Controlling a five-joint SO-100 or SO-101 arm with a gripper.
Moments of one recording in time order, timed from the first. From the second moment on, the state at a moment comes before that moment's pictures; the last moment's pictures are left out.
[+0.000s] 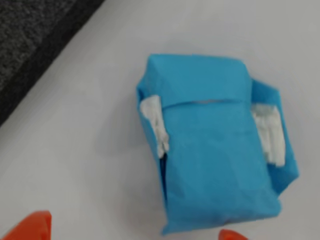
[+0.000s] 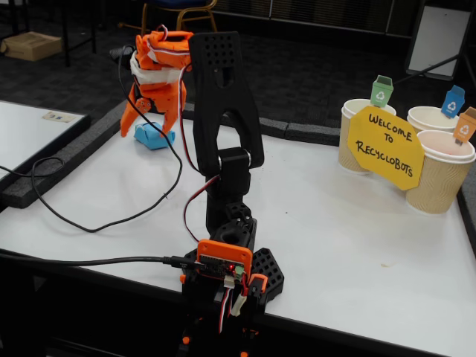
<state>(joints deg) -42.7 61.6 69.6 69.1 -82.2</state>
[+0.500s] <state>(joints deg) -39.0 61.6 63.2 69.9 -85.4</state>
